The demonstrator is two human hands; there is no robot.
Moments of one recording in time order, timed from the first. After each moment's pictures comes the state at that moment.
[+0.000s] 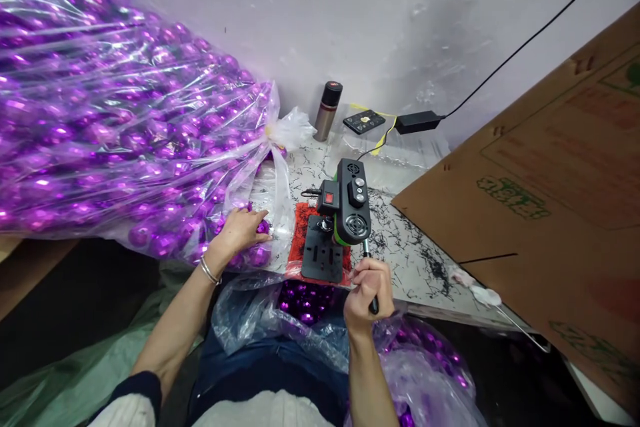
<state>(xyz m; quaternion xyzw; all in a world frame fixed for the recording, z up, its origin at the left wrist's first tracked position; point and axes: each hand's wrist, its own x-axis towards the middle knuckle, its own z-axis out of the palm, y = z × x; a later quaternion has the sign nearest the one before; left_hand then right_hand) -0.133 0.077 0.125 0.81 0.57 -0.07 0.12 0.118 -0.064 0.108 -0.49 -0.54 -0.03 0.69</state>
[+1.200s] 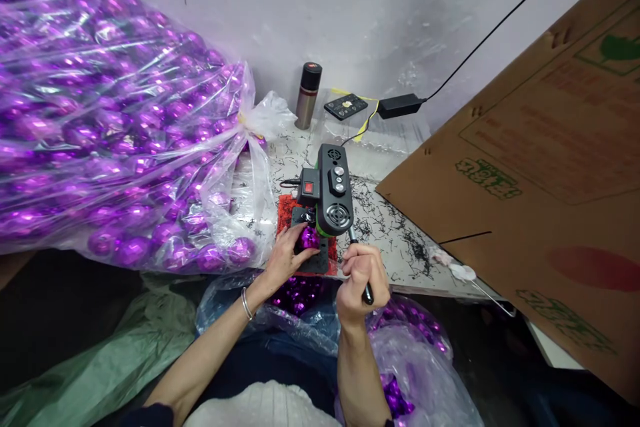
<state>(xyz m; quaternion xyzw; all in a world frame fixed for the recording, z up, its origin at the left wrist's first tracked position) -0.013 0.007 0.017 0.75 0.44 0.40 0.30 0.118 -0.063 0.145 -0.49 -0.56 -0.05 0.66</state>
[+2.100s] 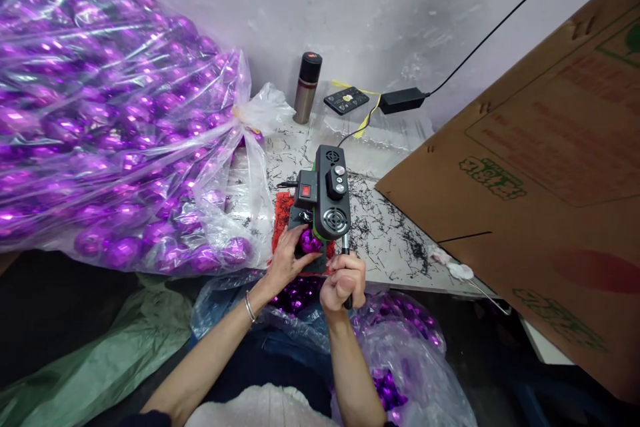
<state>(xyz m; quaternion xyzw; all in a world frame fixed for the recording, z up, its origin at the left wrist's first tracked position) 0.000 0.000 0.007 0.72 0.45 0.41 0.35 0.116 -0.059 0.075 -0.47 -0.55 -0.06 0.69</state>
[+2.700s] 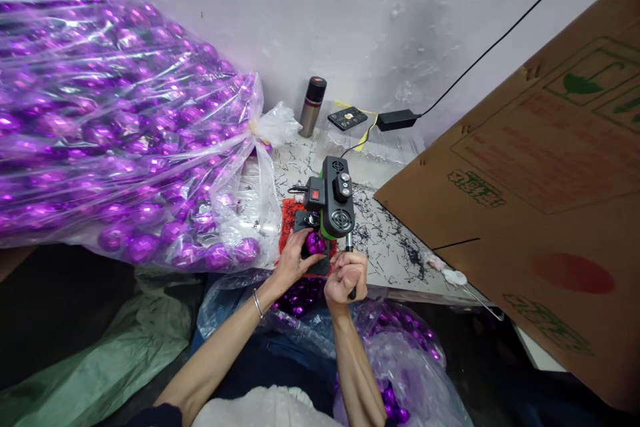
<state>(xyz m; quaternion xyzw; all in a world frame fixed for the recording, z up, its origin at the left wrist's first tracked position) 0.003 0.006 0.003 0.72 0.42 0.41 0.37 0.114 -0.047 0.068 -0.43 -0.53 -0.04 0.73</state>
